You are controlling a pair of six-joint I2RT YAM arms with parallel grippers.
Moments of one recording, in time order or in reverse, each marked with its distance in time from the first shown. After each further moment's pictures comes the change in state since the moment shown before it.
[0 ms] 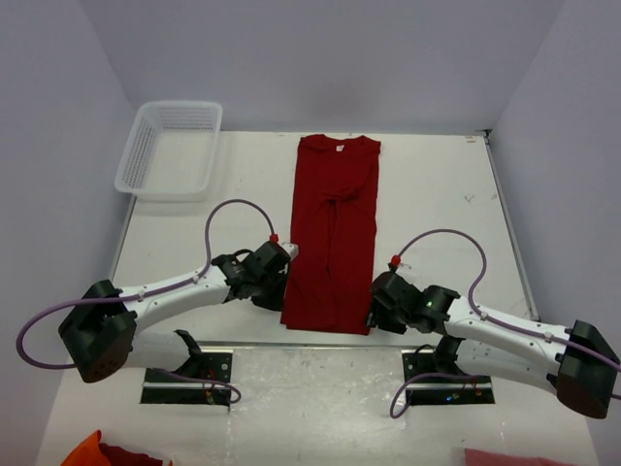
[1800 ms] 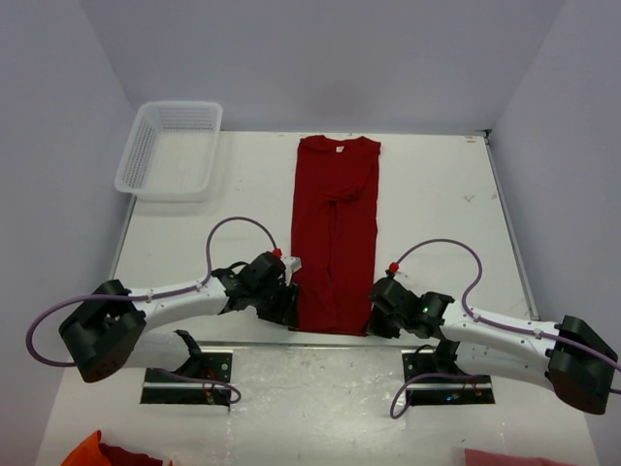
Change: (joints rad) left arm 0.000 -0.004 -0.174 0.235 0.219 -0.052; right arm 0.019 0.029 -0.113 0.170 -0.080 0.105
